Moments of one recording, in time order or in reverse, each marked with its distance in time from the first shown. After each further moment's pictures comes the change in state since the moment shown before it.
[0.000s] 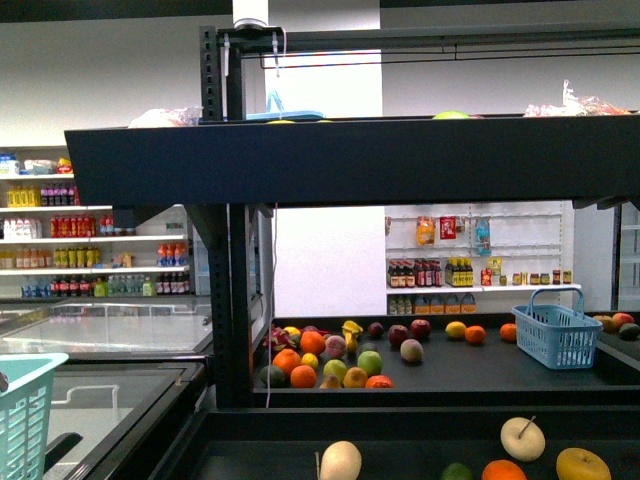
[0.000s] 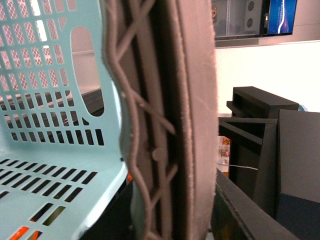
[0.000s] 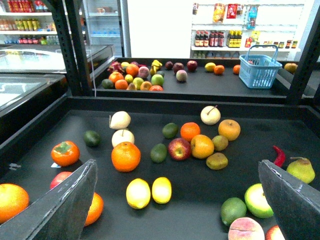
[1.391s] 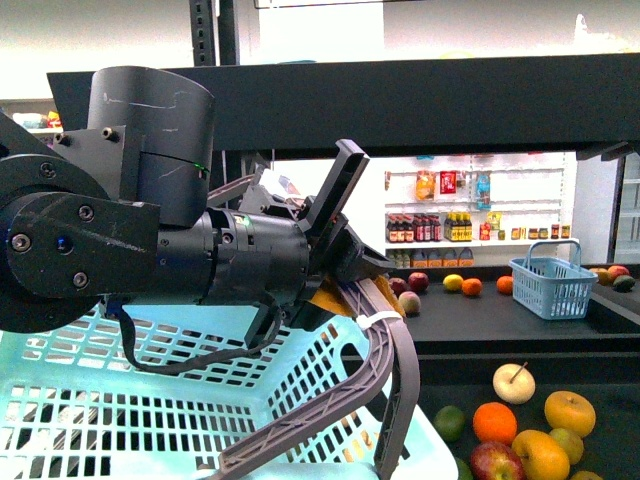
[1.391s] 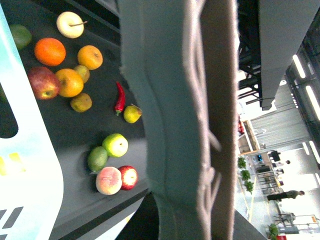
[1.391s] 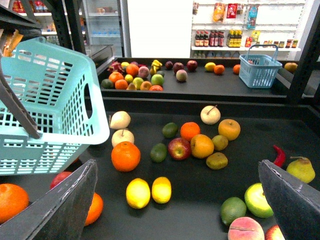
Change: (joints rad) left arm -0.835 -0.054 -0.132 0.059 0.243 0.510; right arm 0.013 0.044 0.025 -0.072 0.063 0.039
